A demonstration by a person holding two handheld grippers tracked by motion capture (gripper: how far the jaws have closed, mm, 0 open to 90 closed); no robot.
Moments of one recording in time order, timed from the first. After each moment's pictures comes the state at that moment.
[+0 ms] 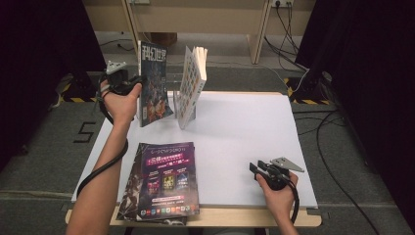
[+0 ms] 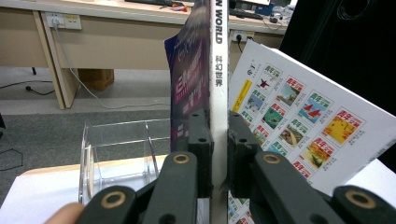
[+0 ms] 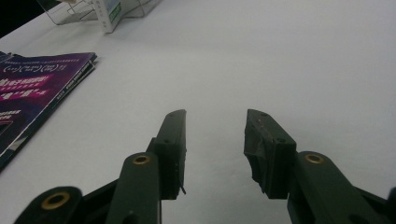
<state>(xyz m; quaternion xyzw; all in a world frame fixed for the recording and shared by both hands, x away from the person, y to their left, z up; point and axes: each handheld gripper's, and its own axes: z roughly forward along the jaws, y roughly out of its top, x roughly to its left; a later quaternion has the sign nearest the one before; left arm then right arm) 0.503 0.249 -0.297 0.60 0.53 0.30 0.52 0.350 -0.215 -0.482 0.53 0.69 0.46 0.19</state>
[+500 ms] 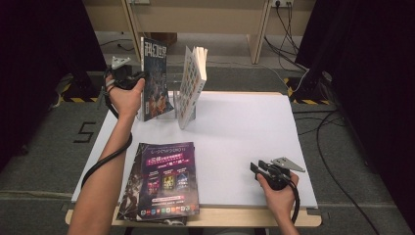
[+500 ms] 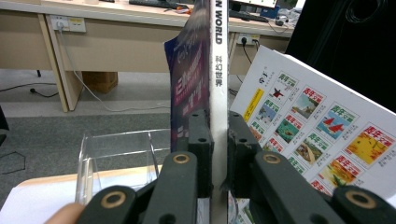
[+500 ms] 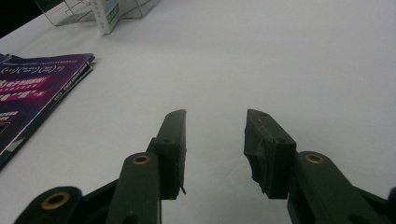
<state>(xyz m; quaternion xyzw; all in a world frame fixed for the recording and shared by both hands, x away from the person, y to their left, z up) 0.529 0.243 -0.301 0.60 0.53 0.32 0.51 0.350 -0.218 -0.482 0.53 0.69 0.46 0.19</state>
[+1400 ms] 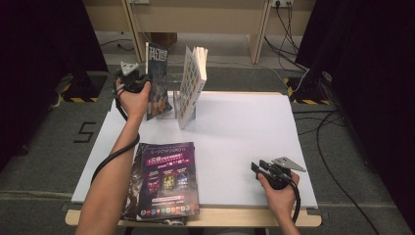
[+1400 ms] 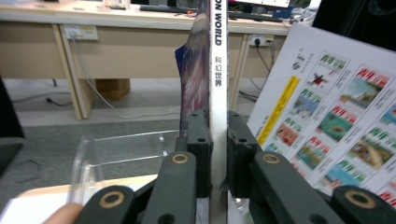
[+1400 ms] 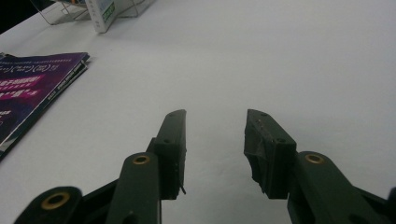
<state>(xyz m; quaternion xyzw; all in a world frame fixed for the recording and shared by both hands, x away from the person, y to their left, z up) 0.555 0.241 -0.340 0.59 0.52 0.35 0.51 0.353 -0.221 -0.485 0.53 0.69 0.46 0.19</state>
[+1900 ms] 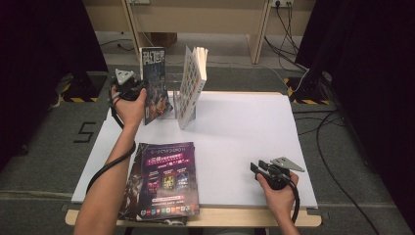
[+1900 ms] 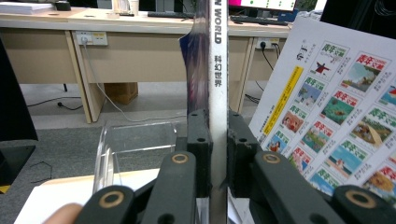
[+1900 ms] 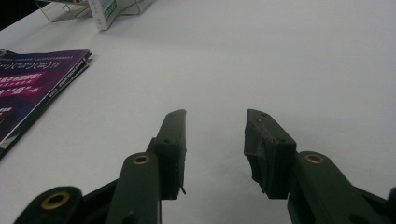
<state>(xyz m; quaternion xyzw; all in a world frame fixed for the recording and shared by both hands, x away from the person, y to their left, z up) 0.529 0.249 -0.350 0.59 0.52 0.37 0.50 0.351 -0.218 -0.484 0.53 0.69 0.45 0.19</state>
